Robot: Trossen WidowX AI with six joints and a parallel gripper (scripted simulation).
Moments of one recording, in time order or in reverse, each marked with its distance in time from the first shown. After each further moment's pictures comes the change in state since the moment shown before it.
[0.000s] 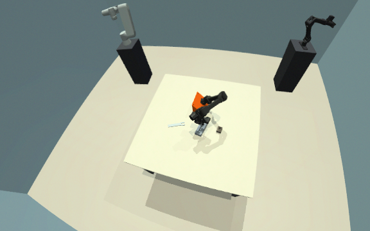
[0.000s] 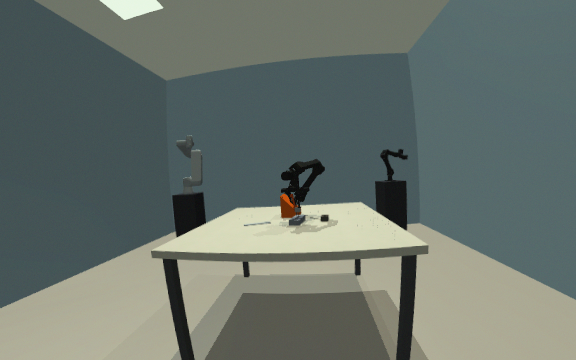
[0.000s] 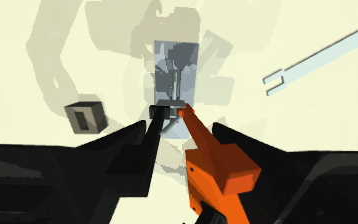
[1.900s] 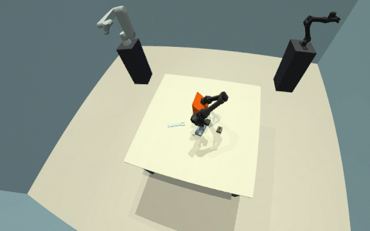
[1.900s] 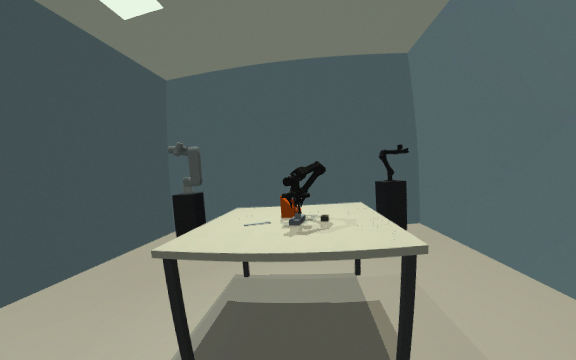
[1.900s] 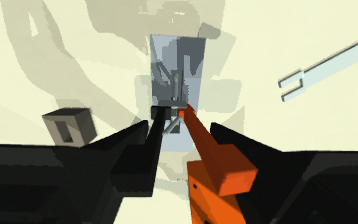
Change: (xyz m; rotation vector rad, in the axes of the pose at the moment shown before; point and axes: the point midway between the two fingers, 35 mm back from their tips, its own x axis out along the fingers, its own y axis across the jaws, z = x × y) arm 0.038 0.002 0.000 -0.001 -0.003 -0.001
